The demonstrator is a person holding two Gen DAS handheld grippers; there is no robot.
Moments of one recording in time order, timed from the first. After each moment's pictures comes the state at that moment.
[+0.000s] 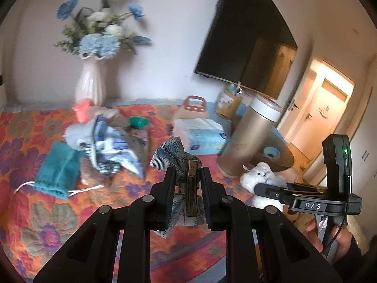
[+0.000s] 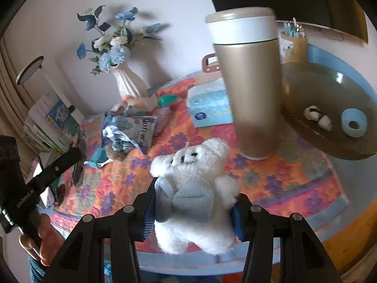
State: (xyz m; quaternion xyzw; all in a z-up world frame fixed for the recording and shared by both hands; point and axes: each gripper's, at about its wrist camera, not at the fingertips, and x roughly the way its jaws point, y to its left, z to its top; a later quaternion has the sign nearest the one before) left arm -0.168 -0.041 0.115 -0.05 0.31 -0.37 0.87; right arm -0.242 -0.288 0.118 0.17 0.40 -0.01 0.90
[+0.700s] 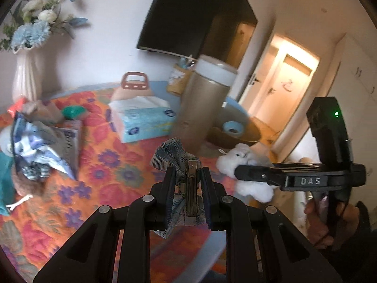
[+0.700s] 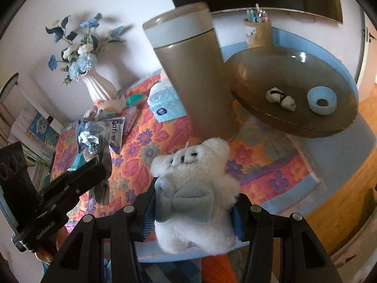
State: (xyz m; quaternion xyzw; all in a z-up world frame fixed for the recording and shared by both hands) left arm -0.178 -0.117 0.091 0.00 0.33 -0.50 0.80; right arm -0.260 -0.325 0.123 0.20 0.43 -0.08 0.88
